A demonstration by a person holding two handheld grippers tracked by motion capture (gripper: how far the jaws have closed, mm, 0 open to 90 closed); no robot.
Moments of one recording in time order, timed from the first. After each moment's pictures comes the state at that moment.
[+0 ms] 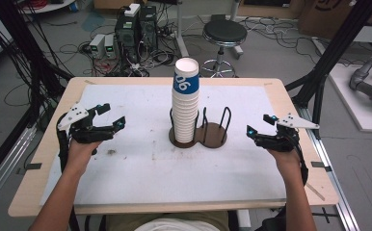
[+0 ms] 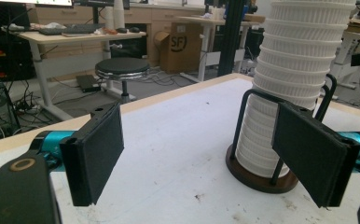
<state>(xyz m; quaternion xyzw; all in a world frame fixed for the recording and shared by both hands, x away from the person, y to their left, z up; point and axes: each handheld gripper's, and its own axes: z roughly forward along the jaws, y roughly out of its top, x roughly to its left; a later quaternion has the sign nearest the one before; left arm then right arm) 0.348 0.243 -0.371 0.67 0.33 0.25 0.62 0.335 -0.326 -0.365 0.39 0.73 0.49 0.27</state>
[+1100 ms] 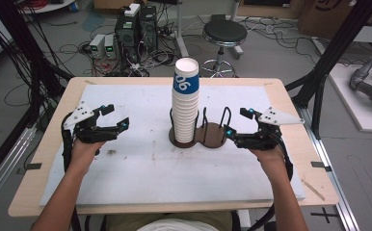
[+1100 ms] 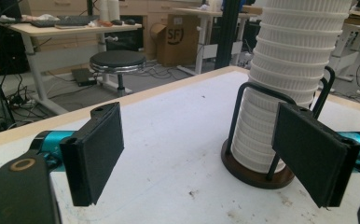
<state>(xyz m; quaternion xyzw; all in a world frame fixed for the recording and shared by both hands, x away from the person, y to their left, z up) 0.351 0.235 -0.373 0.68 0.33 0.24 0.61 0.320 -0.258 -0.324 0.30 0.74 0.56 0.23</state>
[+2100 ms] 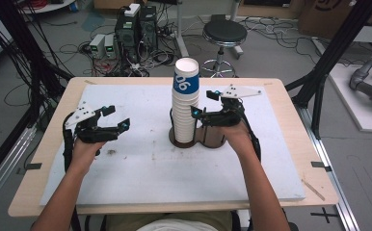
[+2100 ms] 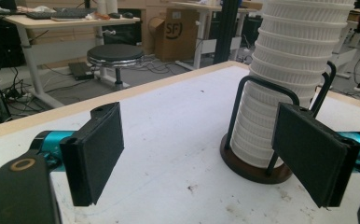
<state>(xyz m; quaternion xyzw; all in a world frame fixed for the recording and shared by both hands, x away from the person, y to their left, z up) 0.353 0.234 -0.376 0.69 0.33 0.23 0.61 0.386 -0.178 -0.316 0.28 0.76 0.56 0.17</state>
